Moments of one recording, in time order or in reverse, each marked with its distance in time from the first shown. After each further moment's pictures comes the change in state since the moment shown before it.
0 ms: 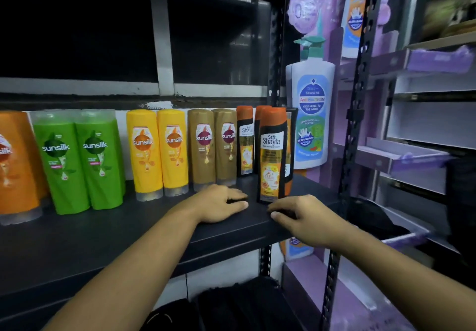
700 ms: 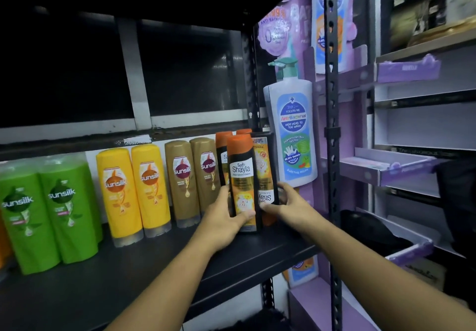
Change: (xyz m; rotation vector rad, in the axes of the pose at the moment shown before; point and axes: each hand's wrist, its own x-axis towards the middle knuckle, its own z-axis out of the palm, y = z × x) left_hand 0.038 0.043 0.018 -0.591 0.407 -0.028; right_hand 0.075 0.062 0.007 0.953 0.230 0.318
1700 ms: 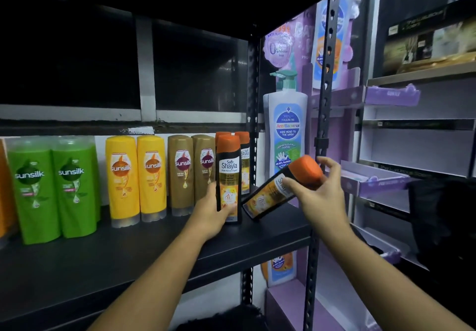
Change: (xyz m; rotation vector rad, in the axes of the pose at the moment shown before) left_hand -0.018 0.008 -0.007 0.049 0.069 -0.048; right_hand -0.093 -0.068 -0.030 -0.077 0.512 -0.321
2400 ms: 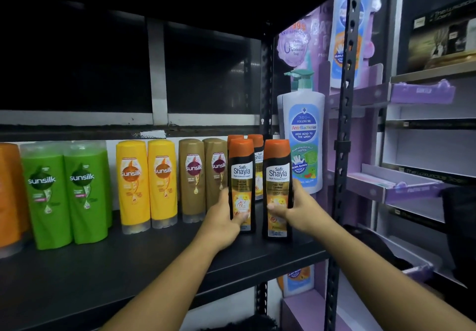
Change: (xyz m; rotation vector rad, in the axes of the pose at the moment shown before) left_hand 0.005 -0.003 0.005 0.022 0.019 -0.013; right_hand 0.036 0.039 0.055 -0.202 -0.523 0.122
